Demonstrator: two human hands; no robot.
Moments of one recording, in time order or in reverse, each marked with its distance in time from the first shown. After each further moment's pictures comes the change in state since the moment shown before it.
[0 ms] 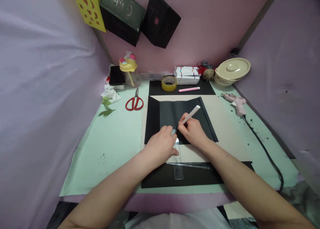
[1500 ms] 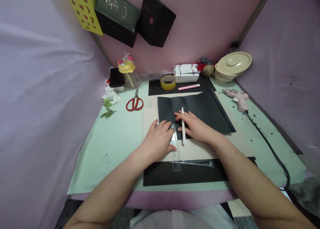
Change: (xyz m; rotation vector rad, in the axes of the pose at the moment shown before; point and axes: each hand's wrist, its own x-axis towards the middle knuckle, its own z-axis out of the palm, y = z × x) left_hand -0.002 -0.012 -0.001 0.072 0.051 0.025; right_hand 0.009 0.026 -0.021 -0.177 -0.328 -0.224
